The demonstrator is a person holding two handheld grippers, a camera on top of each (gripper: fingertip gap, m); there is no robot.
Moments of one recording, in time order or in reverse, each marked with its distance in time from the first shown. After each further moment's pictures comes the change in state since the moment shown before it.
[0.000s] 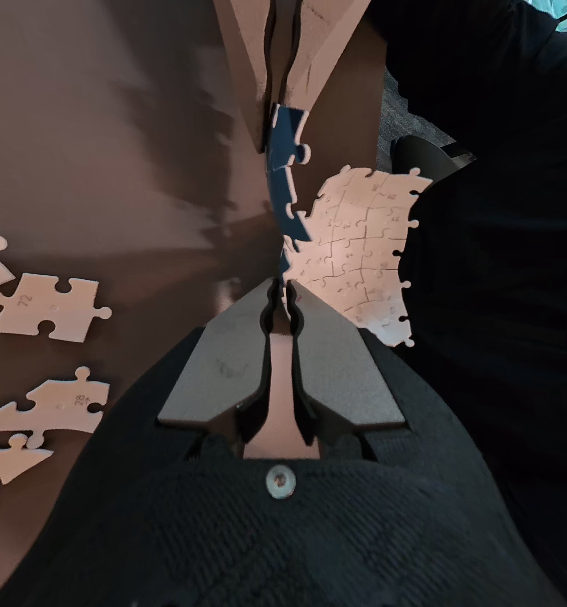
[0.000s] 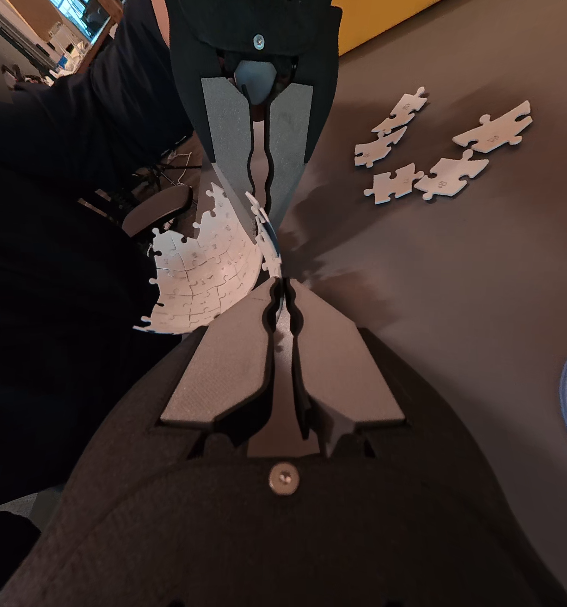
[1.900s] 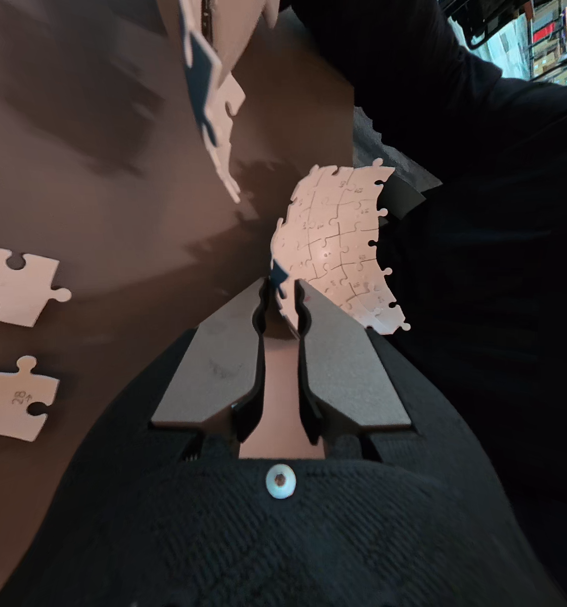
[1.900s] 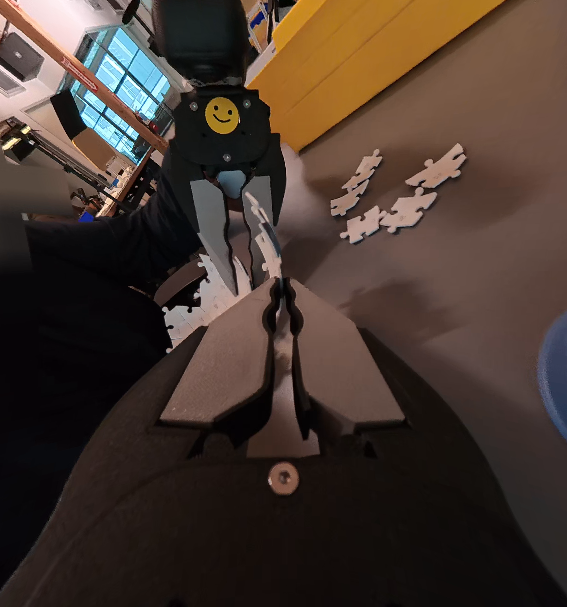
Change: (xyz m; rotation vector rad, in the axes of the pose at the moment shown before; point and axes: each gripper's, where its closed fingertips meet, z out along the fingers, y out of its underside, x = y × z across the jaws) left arm 0.011 0.005 0.003 0.171 0.048 0.001; right arm 0.014 -0.027 -0.010 0.218 -0.030 0.157
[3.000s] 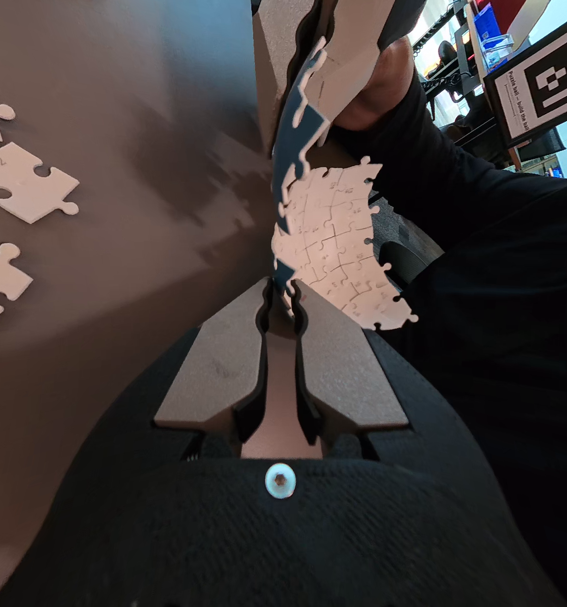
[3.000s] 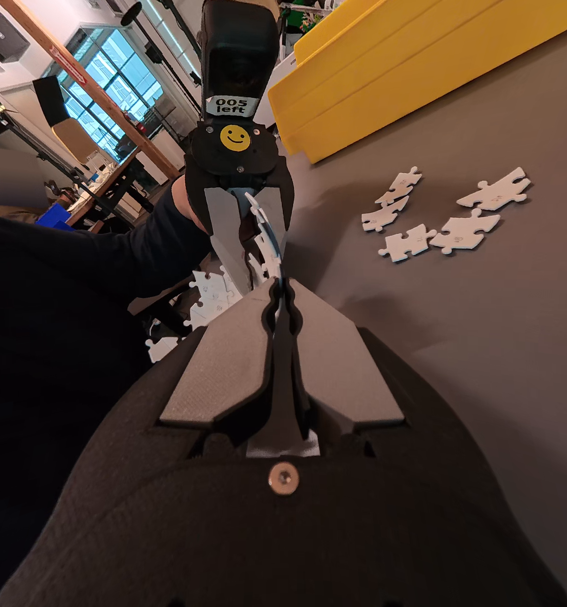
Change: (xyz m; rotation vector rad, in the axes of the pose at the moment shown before) left arm 0.001 0.009 -0.005 0.313 -0.113 -0.087; right arm -0.027 0.009 0.034 0.061 0.039 -0.122
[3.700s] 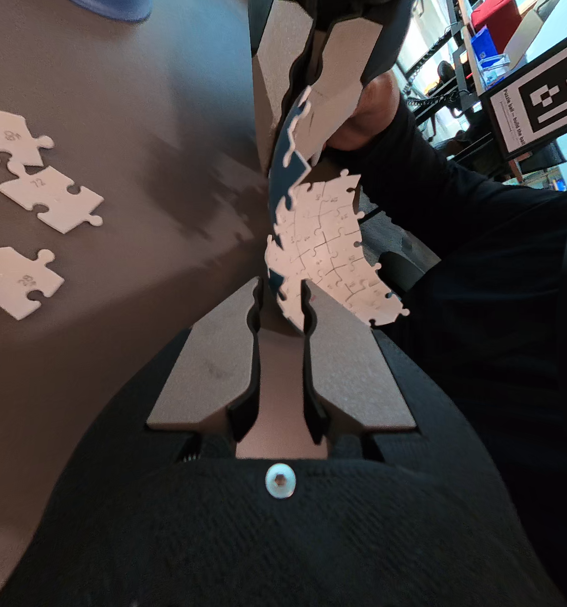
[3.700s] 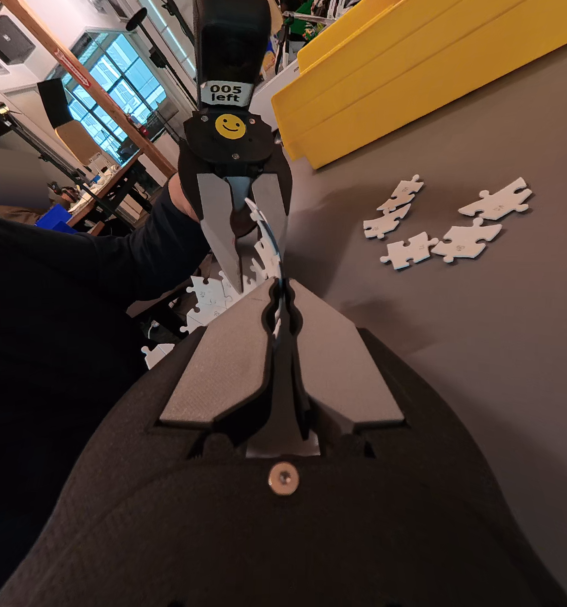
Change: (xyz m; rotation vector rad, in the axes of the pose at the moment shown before) left arm 0.003 -0.010 -0.014 0.046 -0.017 0.011; right arm -0.001 -0.003 0.002 0.013 -0.005 -0.013
